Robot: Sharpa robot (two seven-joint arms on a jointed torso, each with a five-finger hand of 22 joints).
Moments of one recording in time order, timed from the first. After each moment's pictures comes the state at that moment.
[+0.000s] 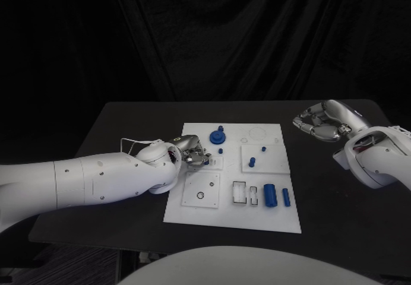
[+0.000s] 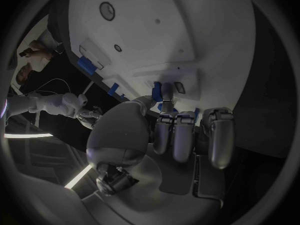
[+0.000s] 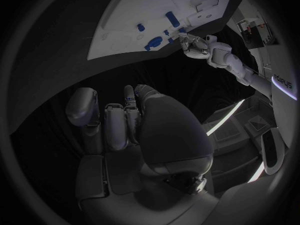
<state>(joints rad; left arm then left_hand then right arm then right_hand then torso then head) 1.12 -0.73 -0.21 1.51 -1.33 -0.38 -0.44 1.14 0.00 0.33 0.19 0.41 1.09 0.02 0.26 0.97 1.46 -0.05 1.57 1.31 1.47 -0.09 1.57 1.31 0.04 1.47 0.02 1.49 1.31 1.29 -1.00 -0.25 1.54 -1.17 -0.62 0.02 1.43 -0.03 0.21 0.29 0.40 0.99 0.11 0.21 0.21 1.40 0.02 1.38 1.31 1.47 -0.05 1.33 1.31 0.09 1.39 0.06 1.00 1.31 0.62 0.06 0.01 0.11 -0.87</state>
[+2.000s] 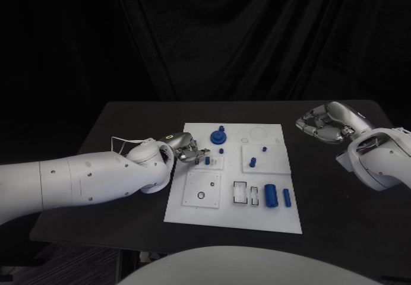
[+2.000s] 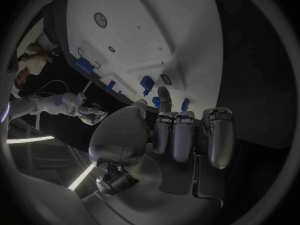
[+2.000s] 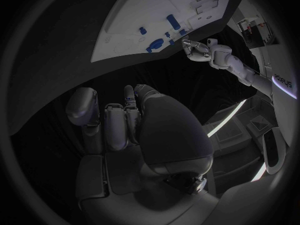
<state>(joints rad) 1.15 -0.80 -0.21 1.55 -1.37 -0.41 -0.44 0.99 0.09 -0.01 0.29 0.18 1.04 0.01 0.31 1.27 1.47 -0.05 1.57 1.31 1.47 -0.10 1.57 1.31 0.04 1.47 0.01 1.49 1.31 1.29 -1.01 -0.25 1.55 -1.17 -0.60 0.01 1.43 -0.03 0.21 0.28 0.41 0.99 0.11 0.21 0.21 1.40 0.03 1.38 1.31 1.47 -0.05 1.33 1.31 0.09 1.39 0.06 1.00 1.31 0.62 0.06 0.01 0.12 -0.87</state>
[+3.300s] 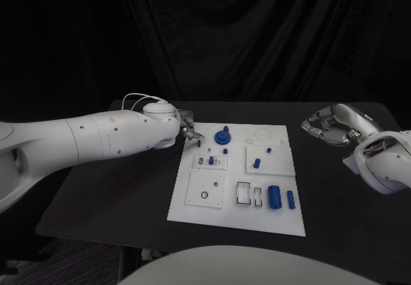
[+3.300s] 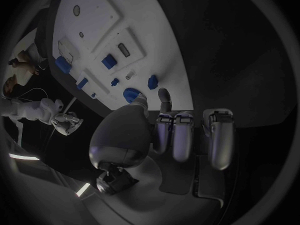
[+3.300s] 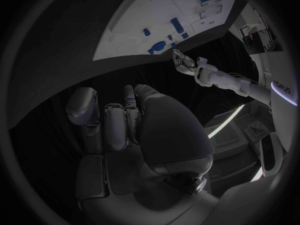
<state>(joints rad) 1.29 -0.63 -0.21 1.23 -1.32 0.02 -0.49 1.11 0.09 -0.08 0.29 0.12 1.01 0.01 0.32 1.31 1.46 -0.05 1.57 1.31 1.46 -0.10 1.57 1.31 0.02 1.47 0.01 1.51 1.31 1.29 -1.01 -0.25 1.53 -1.22 -0.61 0.01 1.43 -0.03 0.22 0.28 0.41 0.99 0.11 0.21 0.21 1.40 0.02 1.38 1.31 1.47 -0.05 1.33 1.31 0.09 1.39 0.06 0.99 1.31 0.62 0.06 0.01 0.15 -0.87</state>
